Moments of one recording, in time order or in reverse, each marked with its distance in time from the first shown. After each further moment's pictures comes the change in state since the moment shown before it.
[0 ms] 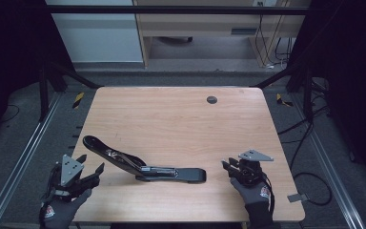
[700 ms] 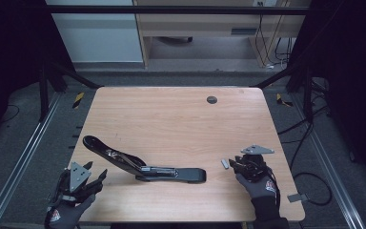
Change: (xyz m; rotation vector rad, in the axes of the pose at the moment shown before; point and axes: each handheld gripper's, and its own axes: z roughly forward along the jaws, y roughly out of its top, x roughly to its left) left arm -0.010 -0.024 0.015 0.047 -0.006 0.047; right arm -0.020 0.009 0.005 0.108 -0.054 -0.049
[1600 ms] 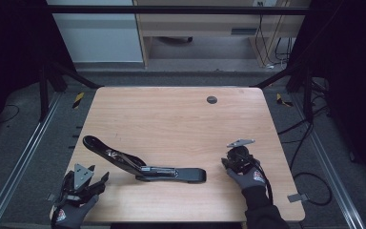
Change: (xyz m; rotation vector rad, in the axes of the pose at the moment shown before) left arm -0.001 -0.016 0.016 0.052 -0.006 -0.067; right arm 0.012 0.020 0.037 0.169 -0.019 -0.052
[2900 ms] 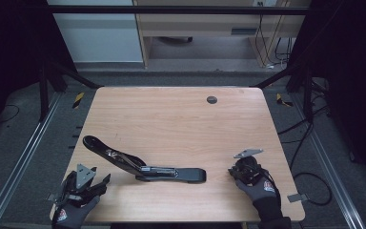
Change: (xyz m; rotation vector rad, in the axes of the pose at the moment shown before) left arm -0.002 -0.001 0.002 0.047 -0.023 -0.001; right arm -0.005 -0.034 -0.022 0.044 0.047 -0.045
